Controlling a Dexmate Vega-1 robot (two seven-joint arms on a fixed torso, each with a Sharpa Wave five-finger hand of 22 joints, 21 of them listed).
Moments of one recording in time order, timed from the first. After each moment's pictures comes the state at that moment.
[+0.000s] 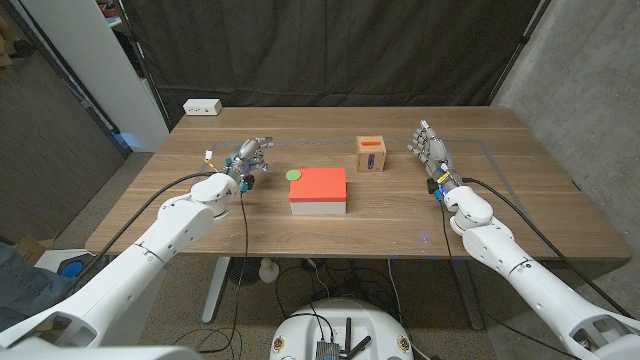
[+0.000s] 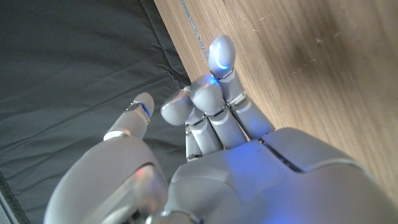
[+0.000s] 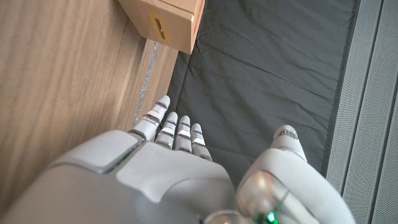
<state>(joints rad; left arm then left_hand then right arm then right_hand) 0.96 0.68 0.31 -1.78 -0.66 0.28 0.37 0.44 -0.05 0.75 -0.18 0.18 0.69 0.09 0.26 0.19 1.43 -0.19 1.39 0.57 1.39 -0.21 1.39 0.65 1.17 -0.21 1.15 0.77 -0.93 -0.53 -0.36 -1.43 0.61 0.30 -0.08 0.21 0.00 0.23 -0.12 0.19 0.01 0.12 0.20 0.18 0.08 0.11 0.20 0.20 0.00 0.08 0.22 0.39 0.23 0.06 0.20 0.17</state>
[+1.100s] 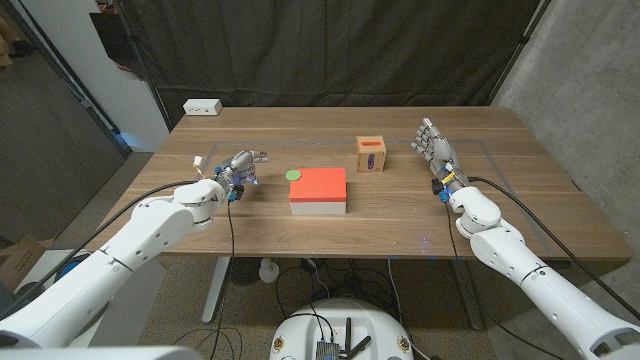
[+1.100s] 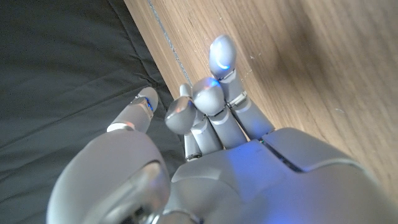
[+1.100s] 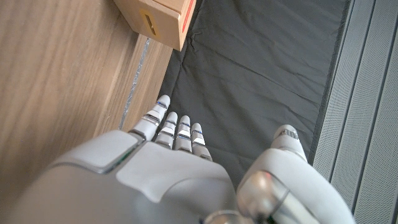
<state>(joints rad) 1.06 0.80 0.23 -1.95 -0.81 0.47 0.44 0.54 -0.05 0.71 -0.18 0.19 0.77 0.06 0.24 0.20 1.43 -0.20 1.51 0.48 1.40 -0.21 1.45 0.59 1.16 -0.21 1.19 0.74 -0.99 -0.58 -0.33 -1.53 0.58 0.29 -0.11 0.21 0.00 0.24 -0.13 0.19 0.02 0.12 0.20 0.18 0.08 0.11 0.20 0.20 0.01 0.07 0.22 0.38 0.24 0.06 0.20 0.17</state>
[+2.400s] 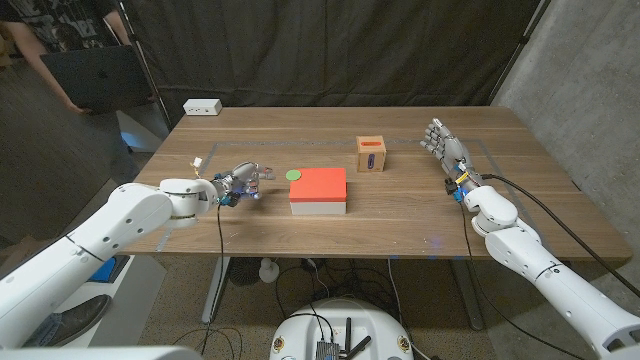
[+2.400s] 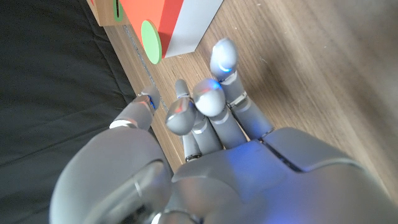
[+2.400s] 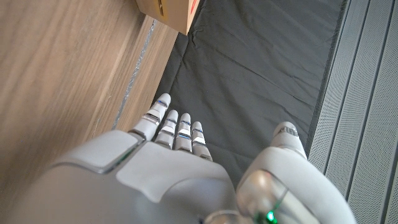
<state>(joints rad) 1.05 0.93 0.20 -2.06 -1.09 0.71 0.44 0.57 -0.04 0.70 -0.17 0.20 0.85 0.03 0.28 0.24 1.42 -0.19 1.52 0.47 1.39 -0.21 1.49 0.61 1.13 -0.21 1.25 0.72 -0.98 -0.62 -0.31 -1.44 0.59 0.36 -0.02 0.22 0.01 0.24 -0.13 0.19 0.03 0.12 0.20 0.18 0.11 0.11 0.20 0.19 0.03 0.08 0.22 0.38 0.26 0.06 0.20 0.17</state>
